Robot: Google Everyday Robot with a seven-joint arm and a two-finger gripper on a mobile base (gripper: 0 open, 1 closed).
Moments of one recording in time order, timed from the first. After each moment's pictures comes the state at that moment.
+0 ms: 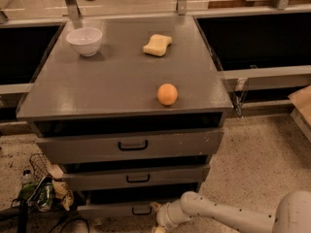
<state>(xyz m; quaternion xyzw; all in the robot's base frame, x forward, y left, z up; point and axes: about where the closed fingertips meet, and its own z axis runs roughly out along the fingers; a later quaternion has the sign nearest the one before) 0.412 0.025 0.225 -0.57 0.72 0.33 0.22</state>
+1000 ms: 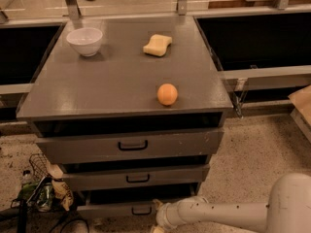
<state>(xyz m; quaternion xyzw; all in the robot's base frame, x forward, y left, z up) 0.420 0.020 0.229 -0.56 0.75 0.26 0.24</state>
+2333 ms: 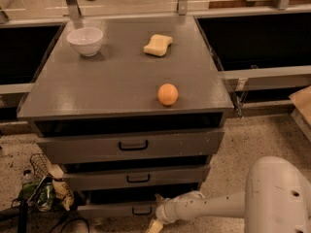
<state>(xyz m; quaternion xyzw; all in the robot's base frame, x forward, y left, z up) 0.453 0.018 0.210 -0.55 0.77 0.22 0.25</state>
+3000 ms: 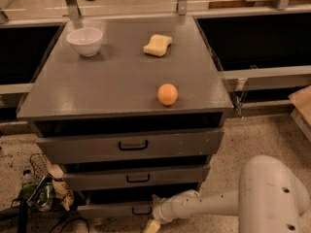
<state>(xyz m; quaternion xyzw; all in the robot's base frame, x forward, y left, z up) 0.455 0.031 0.196 -0.56 0.76 0.23 0.24</state>
